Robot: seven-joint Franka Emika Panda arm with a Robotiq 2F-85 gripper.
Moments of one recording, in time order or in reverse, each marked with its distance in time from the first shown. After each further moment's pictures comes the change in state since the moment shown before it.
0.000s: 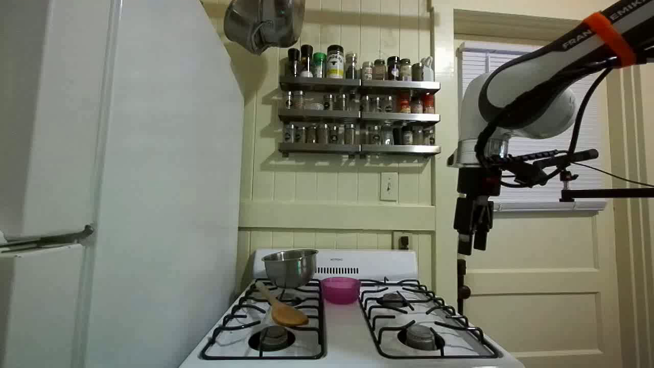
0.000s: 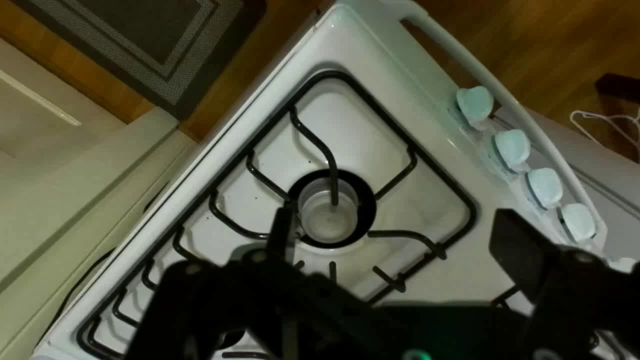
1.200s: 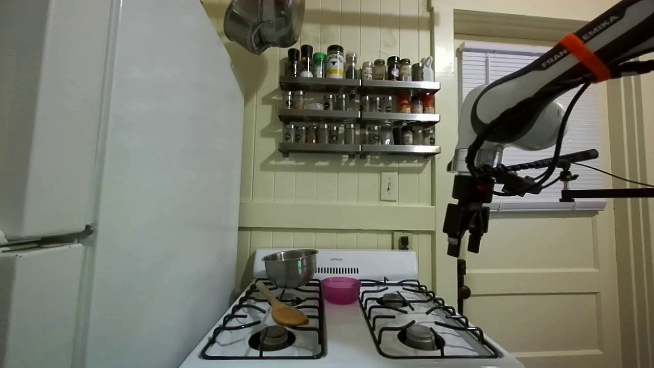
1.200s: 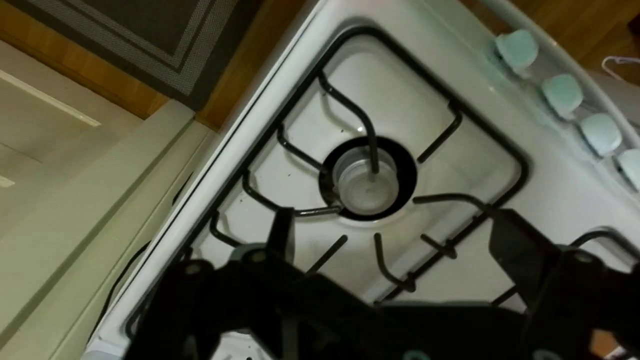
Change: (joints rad) arm -0.051 0.098 -0.013 0.013 -0.001 0.141 0.045
